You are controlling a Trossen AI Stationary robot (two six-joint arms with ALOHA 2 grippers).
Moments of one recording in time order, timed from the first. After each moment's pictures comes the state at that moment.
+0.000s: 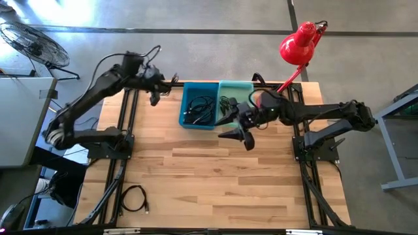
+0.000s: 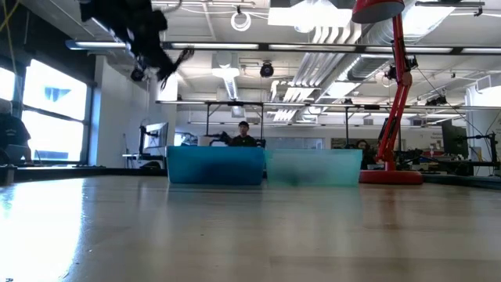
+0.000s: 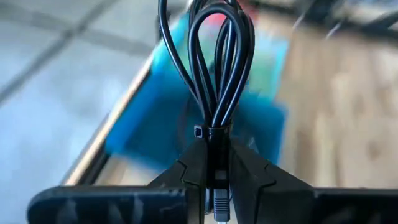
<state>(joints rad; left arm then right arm) 0.90 1.07 1.05 -0.64 0.51 0.33 -0.05 1.31 1.13 0.14 -0.36 0.16</state>
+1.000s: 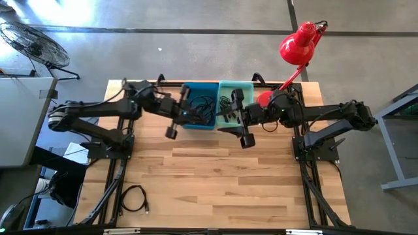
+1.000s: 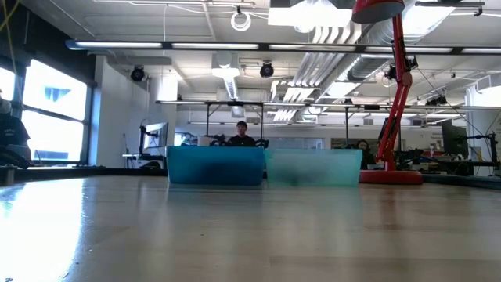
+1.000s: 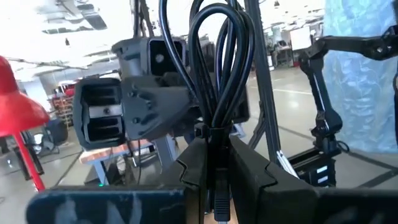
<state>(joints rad) 0.14 1.18 1.05 0.35 0.46 0.17 -0.01 1.31 1.13 0.42 -0.26 -0.14</state>
